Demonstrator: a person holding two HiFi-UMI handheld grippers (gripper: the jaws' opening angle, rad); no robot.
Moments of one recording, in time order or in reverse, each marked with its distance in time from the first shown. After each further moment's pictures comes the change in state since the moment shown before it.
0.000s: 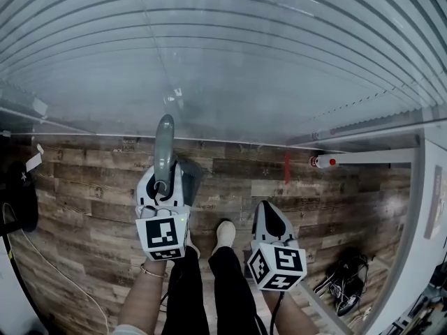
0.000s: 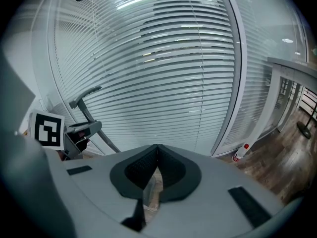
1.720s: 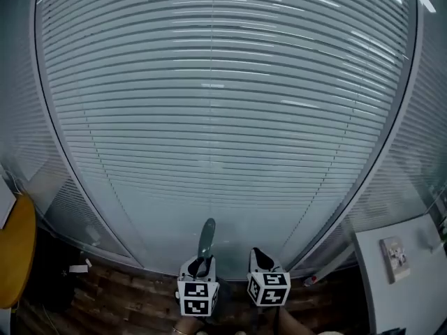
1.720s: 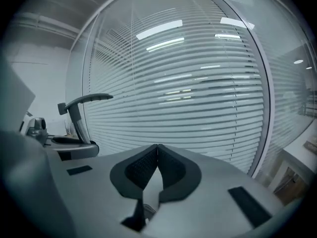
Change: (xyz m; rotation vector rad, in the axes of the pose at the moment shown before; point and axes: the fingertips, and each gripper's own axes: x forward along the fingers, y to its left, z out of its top) left arm -0.142 0.009 0.253 -0.018 -0.145 -0.117; right arm -0.133 0.135 0.267 -0.198 -0.430 0.143
